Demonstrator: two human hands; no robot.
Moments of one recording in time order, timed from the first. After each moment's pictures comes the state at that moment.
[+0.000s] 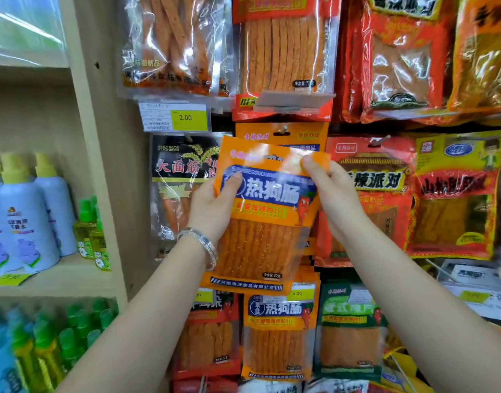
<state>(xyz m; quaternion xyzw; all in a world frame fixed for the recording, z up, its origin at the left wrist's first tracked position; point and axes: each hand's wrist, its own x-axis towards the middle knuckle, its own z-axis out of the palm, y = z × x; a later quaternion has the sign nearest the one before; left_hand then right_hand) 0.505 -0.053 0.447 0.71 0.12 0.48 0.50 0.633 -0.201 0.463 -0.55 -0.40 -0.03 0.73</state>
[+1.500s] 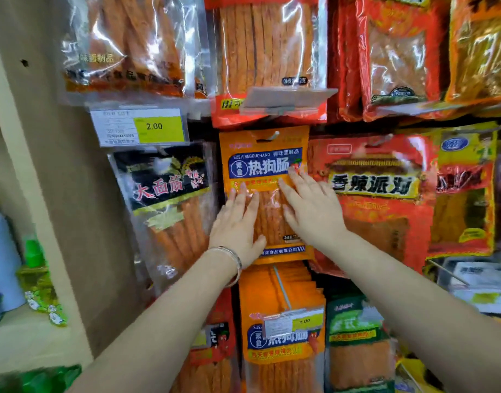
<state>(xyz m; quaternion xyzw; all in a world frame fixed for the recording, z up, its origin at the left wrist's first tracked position) 0.603 -0.013 0.404 0.95 0.09 0.31 -0.02 0.701 -0.165 0.426 -0.79 -0.38 -0.46 0.09</state>
